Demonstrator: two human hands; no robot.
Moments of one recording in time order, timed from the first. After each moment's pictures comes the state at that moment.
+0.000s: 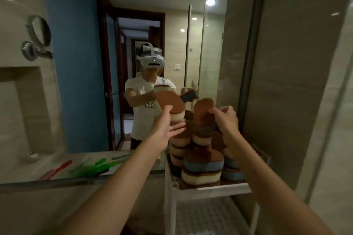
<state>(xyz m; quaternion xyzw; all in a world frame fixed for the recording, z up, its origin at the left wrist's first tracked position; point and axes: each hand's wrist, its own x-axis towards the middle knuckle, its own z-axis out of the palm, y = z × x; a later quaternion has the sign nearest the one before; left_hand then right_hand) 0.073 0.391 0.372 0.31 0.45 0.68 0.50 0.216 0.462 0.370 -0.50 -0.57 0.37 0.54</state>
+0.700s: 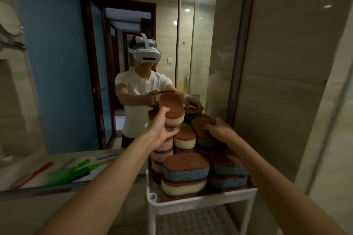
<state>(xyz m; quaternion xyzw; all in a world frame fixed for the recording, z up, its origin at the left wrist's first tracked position) 0.086 0.483 0.345 0.32 0.44 0.63 0.56 0.254 0.539 0.343 -0.59 -0.71 0.28 0.26</state>
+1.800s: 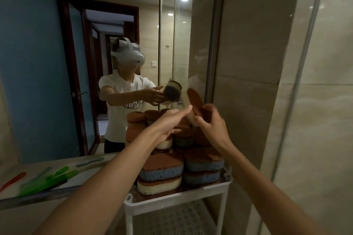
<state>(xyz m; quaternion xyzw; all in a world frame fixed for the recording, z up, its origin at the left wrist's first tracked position) 0.157 0.486 0.366 0.57 0.51 0.45 0.45 0.306 0.503 0.343 -0.40 -0.72 0.24 0.52</state>
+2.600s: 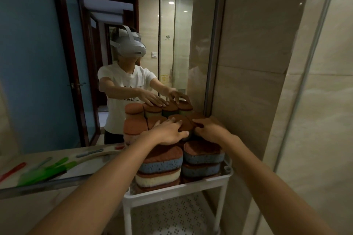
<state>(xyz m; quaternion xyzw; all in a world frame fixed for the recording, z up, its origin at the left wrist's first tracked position) 0.152 0.498 0.333 0.74 0.66 0.03 0.07 0.306 0.553 0.321 -0.58 -0.80 0.10 0.13</state>
